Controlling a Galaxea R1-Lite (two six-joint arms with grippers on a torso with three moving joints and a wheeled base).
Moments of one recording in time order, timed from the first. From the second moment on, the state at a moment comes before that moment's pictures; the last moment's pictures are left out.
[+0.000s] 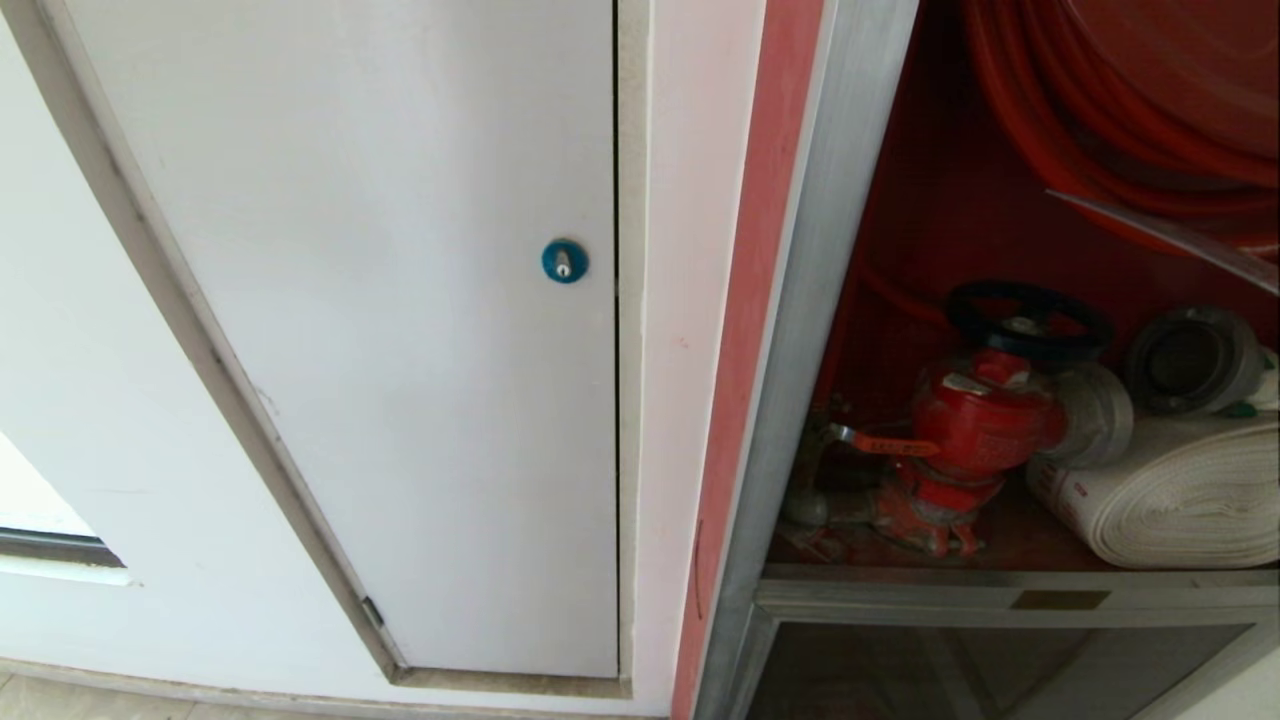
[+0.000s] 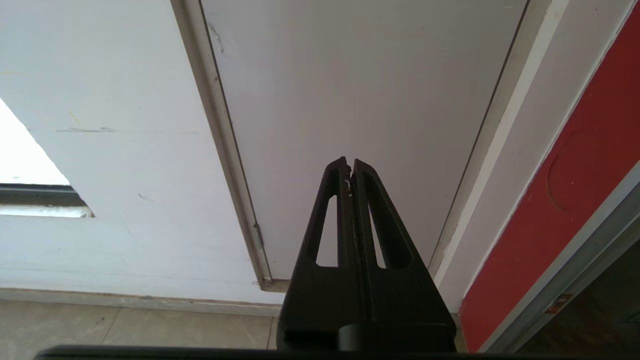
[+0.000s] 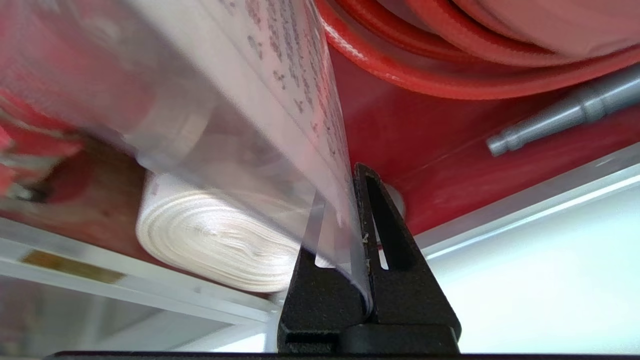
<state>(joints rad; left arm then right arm) 0.00 0.00 0.00 -0.06 0.00 0.00 -0.11 0.77 -0.59 -0.28 -0.19 -0.89</state>
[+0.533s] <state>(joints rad) 0.00 0.00 0.00 -0.06 0.00 0.00 -0.11 0.74 -0.56 -0.29 -0.19 -0.73</state>
